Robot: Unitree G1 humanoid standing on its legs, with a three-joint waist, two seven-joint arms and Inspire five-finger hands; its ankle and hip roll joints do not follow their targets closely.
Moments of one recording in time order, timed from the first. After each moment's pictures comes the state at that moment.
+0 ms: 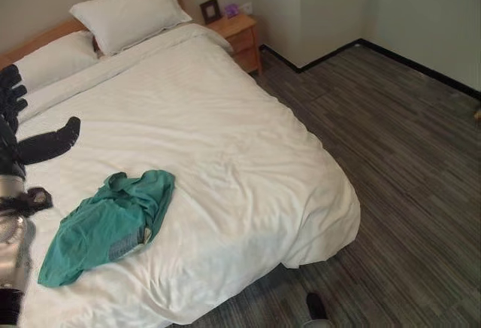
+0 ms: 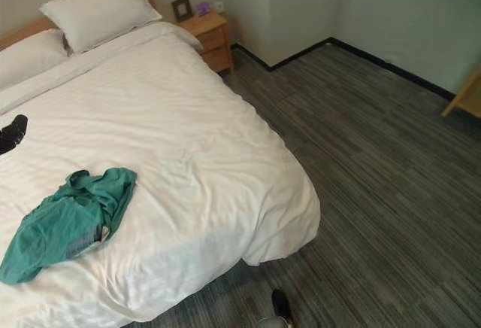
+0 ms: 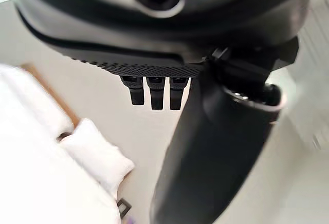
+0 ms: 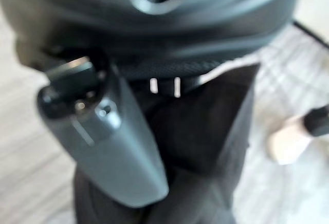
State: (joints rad) left arm -0.18 1.00 0.25 0.21 -0.39 -0.31 0.24; right arm 0.29 -0.44 -0.27 1.39 0.16 0.04 -0.15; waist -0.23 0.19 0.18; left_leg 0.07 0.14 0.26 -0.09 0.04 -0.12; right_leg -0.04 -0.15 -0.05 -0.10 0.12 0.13
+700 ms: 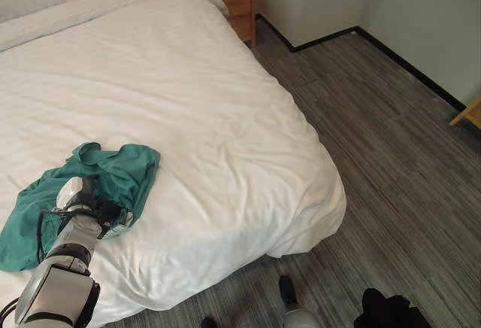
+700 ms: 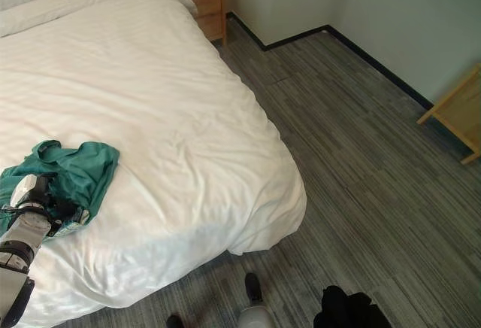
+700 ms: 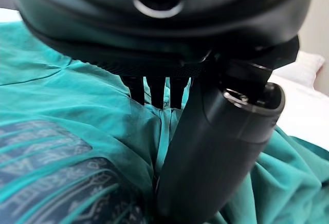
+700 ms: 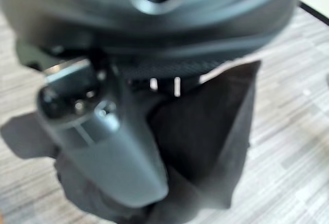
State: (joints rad) left arm -0.63 0.68 -0.27 1.32 0.13 -0.01 0.25; right arm 0.03 -0.43 0.00 1.33 0.12 0.00 -0.18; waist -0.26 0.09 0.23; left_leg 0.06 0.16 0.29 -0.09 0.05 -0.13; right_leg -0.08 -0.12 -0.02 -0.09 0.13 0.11
